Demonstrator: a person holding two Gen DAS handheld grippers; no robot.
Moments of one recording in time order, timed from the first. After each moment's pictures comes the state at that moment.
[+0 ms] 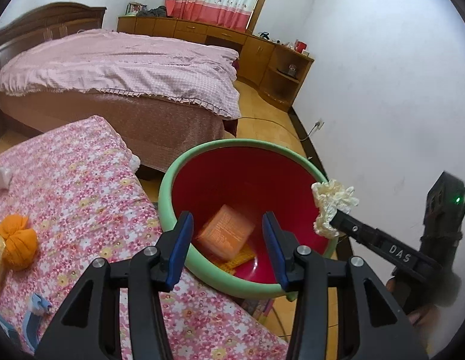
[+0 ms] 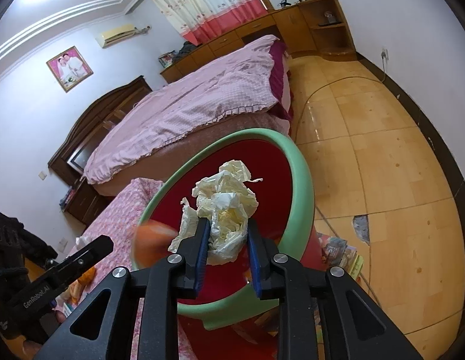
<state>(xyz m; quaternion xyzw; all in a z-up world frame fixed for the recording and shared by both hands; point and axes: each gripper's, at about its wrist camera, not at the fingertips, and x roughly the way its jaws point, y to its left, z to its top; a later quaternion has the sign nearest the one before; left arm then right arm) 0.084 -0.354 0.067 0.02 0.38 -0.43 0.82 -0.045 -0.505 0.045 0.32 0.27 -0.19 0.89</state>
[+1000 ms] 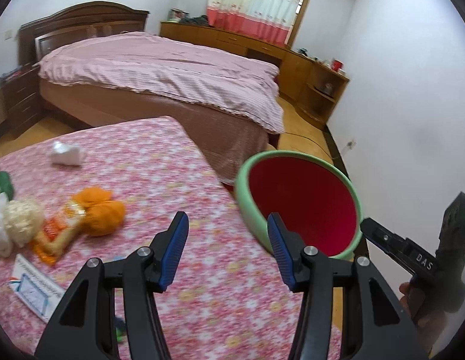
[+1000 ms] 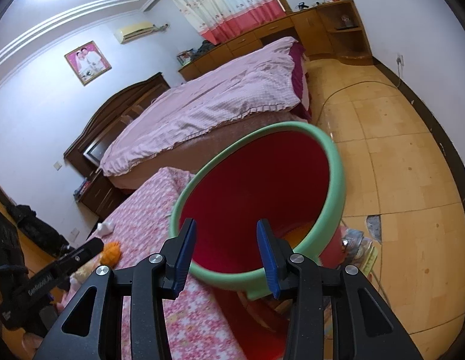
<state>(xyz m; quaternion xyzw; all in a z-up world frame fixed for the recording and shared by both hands) 0.087 -0.256 0.092 -0.01 0.38 -0.34 0.86 -0.051 -0.462 0.059 0.32 0.27 -0.15 0.90</state>
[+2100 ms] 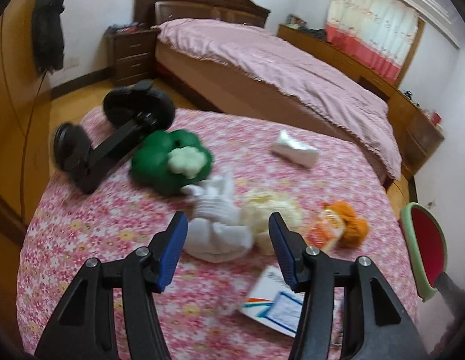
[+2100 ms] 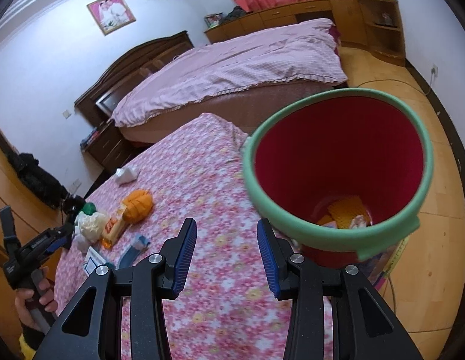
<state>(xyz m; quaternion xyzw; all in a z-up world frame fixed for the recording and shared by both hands) 0.184 -0.029 0.048 -0.08 0.42 -0.10 0.90 0.018 -0.364 0.053 0.25 0.35 -0.09 0.90</state>
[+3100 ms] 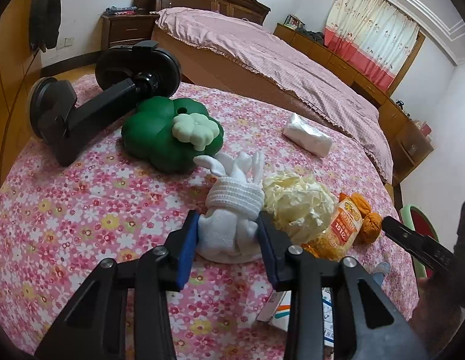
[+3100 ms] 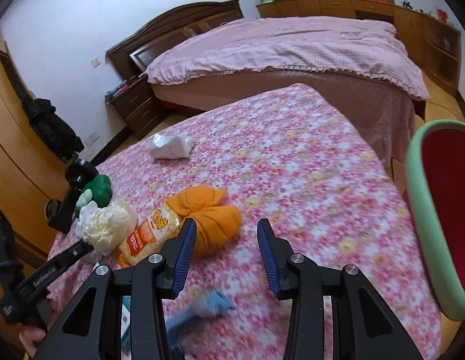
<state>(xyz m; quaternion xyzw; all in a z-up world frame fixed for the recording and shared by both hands) 0.186 -0.017 0.008 -0.13 0.42 -0.13 0.89 0.169 -0.268 0.017 0.19 0.40 0.00 0.90</state>
